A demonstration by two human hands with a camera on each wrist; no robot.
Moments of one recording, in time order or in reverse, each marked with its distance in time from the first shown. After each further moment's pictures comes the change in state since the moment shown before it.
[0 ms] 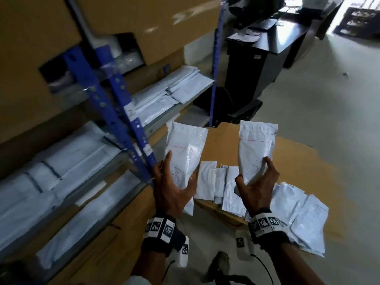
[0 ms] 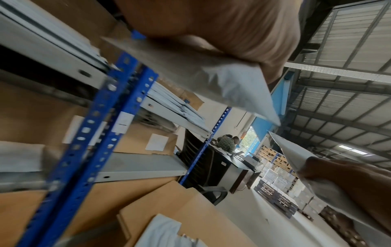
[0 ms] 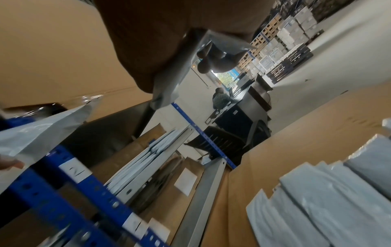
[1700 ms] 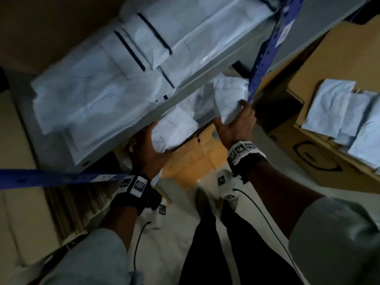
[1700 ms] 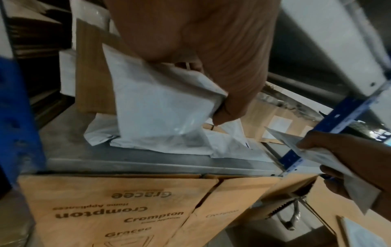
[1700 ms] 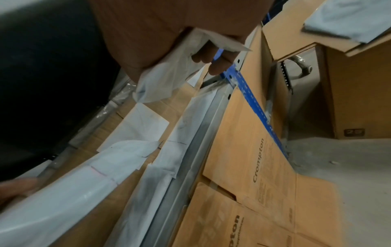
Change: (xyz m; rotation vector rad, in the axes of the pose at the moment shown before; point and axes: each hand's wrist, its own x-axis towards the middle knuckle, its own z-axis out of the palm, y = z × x) left_hand -0.075 -0.407 -0.252 0.369 -0.236 -0.551; right_hand -0.271 -0.055 0.396 -0.071 -0.534 0.066
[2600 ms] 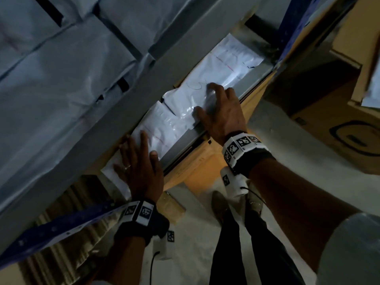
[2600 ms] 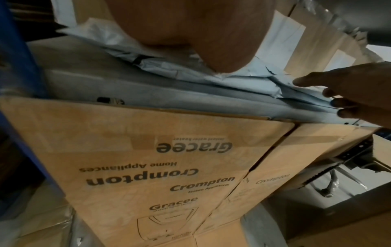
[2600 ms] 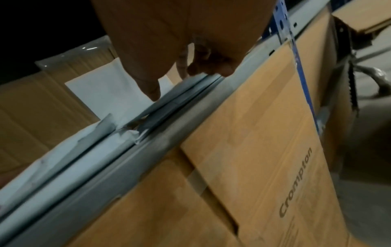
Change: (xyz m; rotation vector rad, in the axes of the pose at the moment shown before) left_hand 0.055 -0.094 0.100 0.363 0.103 -0.034; right_hand 0.054 0.048 0.122 -0.116 -0.242 -0.160
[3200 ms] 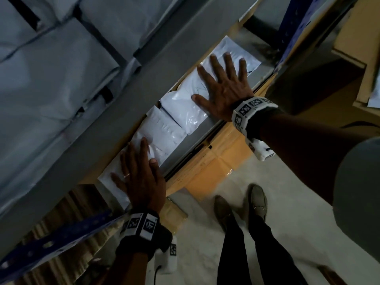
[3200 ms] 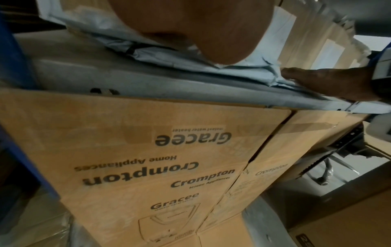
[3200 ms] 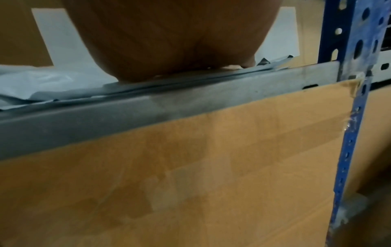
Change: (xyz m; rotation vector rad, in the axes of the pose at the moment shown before) left_hand -0.004 0.006 0.005 0.034 0.070 0.038; right_hand 0.083 0.020 -0.014 -0.709 -0.238 -0.276
